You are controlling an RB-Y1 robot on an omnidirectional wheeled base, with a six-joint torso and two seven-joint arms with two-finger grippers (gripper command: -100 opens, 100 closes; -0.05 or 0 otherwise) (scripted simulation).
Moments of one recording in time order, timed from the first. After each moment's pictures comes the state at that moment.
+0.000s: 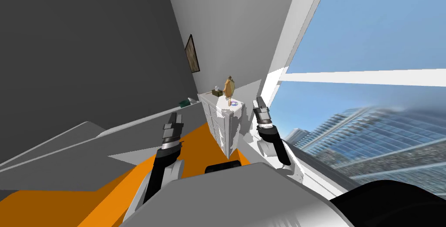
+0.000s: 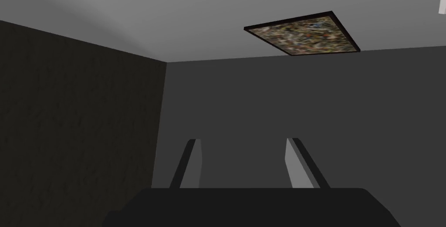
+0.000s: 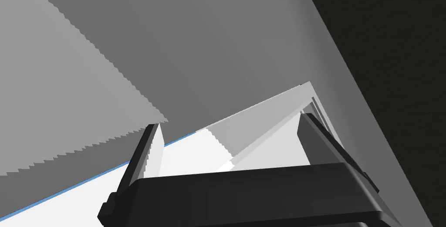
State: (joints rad) left arm 0.49 0.02 -0.01 -2.25 -0.12 -0.46 0.01; right arm 0.38 -0.15 -0.04 -2.33 0.05 -0.45 0.18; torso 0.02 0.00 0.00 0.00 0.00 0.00
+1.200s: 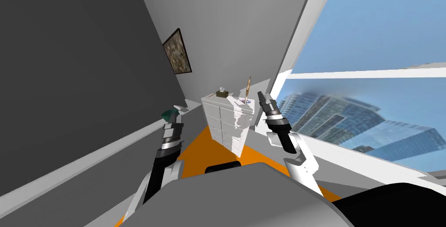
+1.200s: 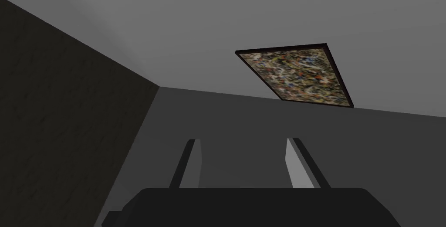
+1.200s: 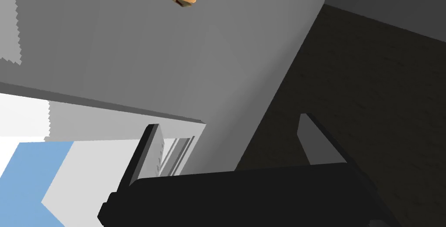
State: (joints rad) left arm 0.49 0.02 -0.01 -2.25 -0.12 -0.46 0.01; right arm 0.27 -0.20 -0.29 -2.37 0.37 -0.23 0.36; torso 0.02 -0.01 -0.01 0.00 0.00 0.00
